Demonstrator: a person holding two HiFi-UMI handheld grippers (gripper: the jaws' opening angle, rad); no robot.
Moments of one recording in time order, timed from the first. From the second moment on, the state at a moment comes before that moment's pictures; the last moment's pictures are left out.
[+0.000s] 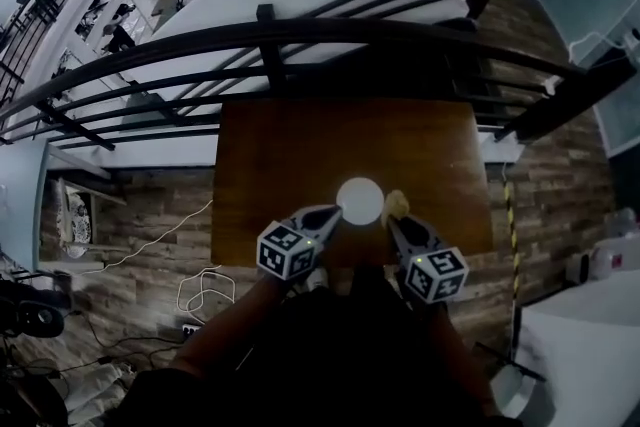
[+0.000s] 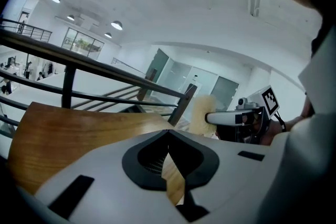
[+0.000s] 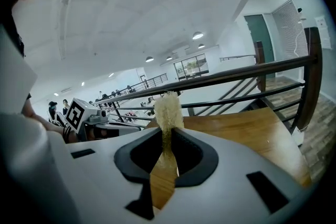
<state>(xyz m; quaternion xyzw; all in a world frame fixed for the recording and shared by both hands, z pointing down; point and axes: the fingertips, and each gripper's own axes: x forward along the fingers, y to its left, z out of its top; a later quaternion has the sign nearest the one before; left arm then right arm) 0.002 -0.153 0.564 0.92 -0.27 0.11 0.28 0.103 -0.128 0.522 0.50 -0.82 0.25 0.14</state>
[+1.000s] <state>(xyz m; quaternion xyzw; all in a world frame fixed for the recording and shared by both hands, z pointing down) 0.042 -0.245 0.717 0.83 -0.32 0.18 0.43 0.157 -0.234 0.736 0.34 -0.80 0.39 0.31</state>
